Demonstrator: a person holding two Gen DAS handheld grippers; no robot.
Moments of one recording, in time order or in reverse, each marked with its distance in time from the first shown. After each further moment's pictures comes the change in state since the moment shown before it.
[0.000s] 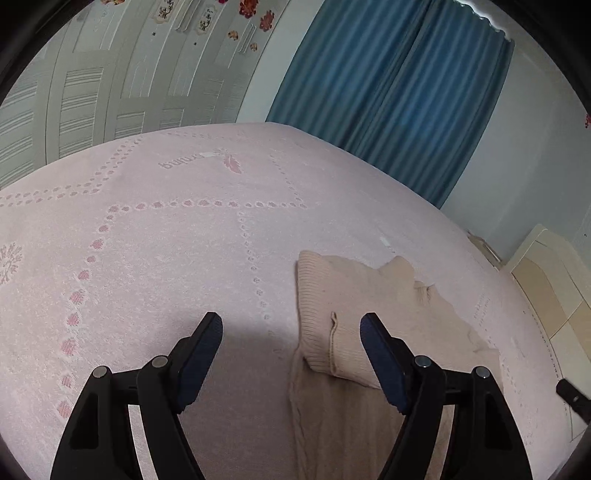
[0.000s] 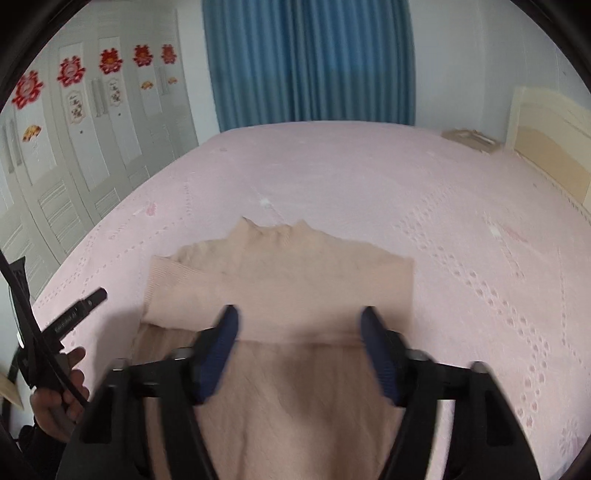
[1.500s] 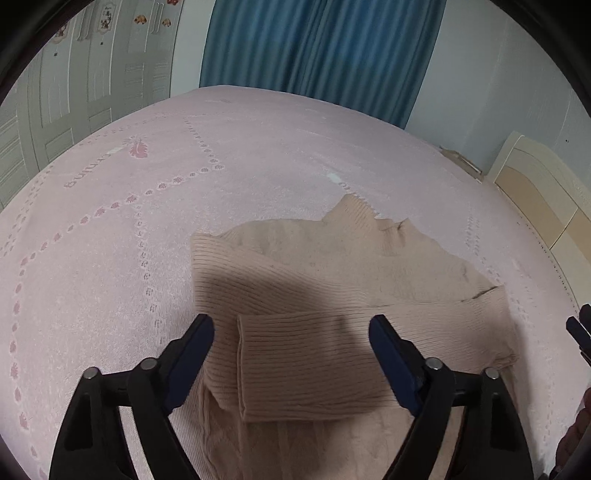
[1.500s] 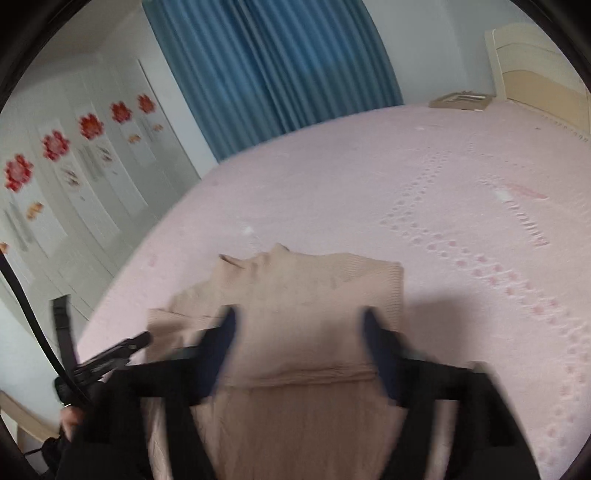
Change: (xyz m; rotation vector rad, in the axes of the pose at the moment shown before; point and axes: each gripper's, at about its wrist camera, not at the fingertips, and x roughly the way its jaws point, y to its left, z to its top) left arm 0.075 -0.081 0.003 0.286 0.211 -0.049; right arm 0.042 -0.083 0.011 0.214 -0.097 0.188
